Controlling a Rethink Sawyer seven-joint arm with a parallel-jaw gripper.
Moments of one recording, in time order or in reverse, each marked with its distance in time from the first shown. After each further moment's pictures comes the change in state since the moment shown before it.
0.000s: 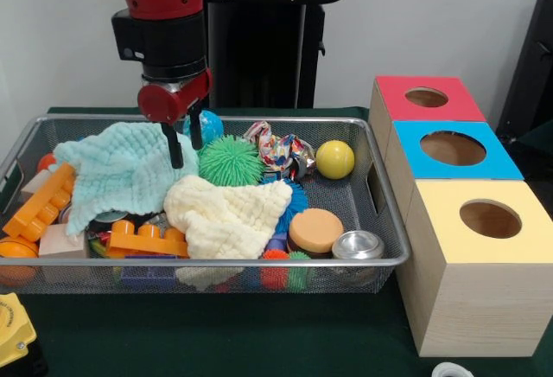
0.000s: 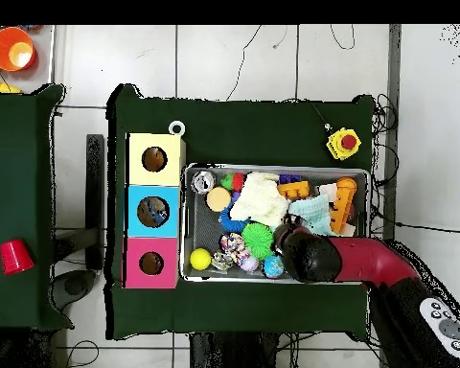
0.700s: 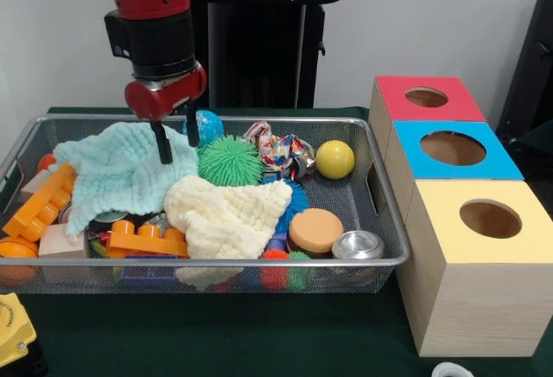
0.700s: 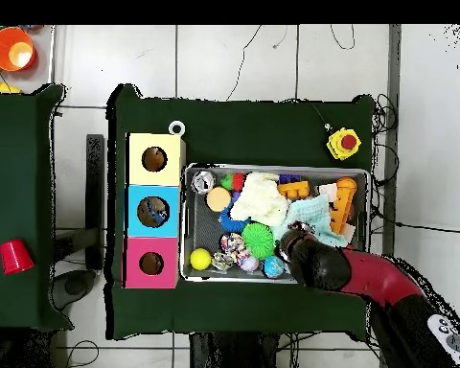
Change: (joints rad) arm -0.008 0.011 -0.089 0.049 0.145 -0.084 0.052
